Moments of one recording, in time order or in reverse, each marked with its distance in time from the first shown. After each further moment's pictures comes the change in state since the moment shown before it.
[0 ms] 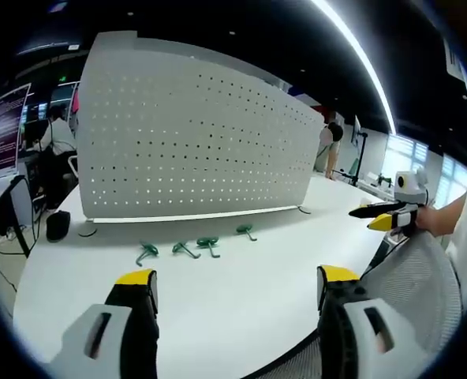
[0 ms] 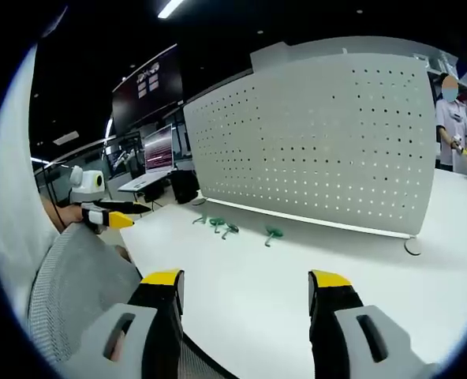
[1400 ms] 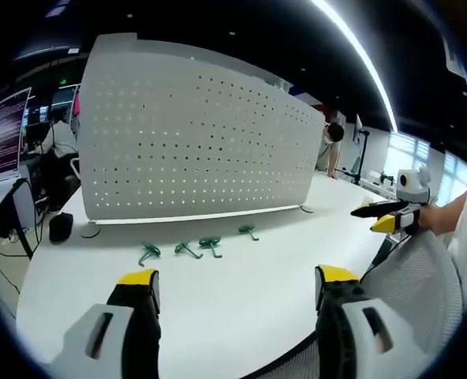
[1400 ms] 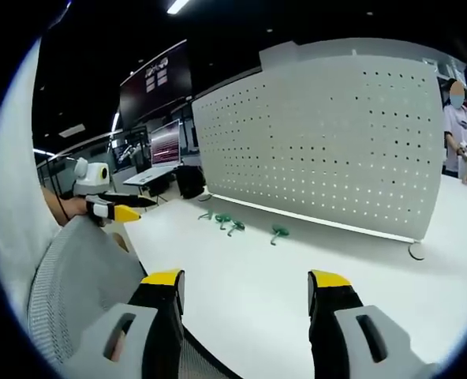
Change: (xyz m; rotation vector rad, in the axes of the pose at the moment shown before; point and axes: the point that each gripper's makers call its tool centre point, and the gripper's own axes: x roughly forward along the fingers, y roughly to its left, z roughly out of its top) left arm -0.001 0.000 0.000 0.011 0.001 0.012; right arm 0.001 0.008 -0.003 -0.035 0.019 0.030
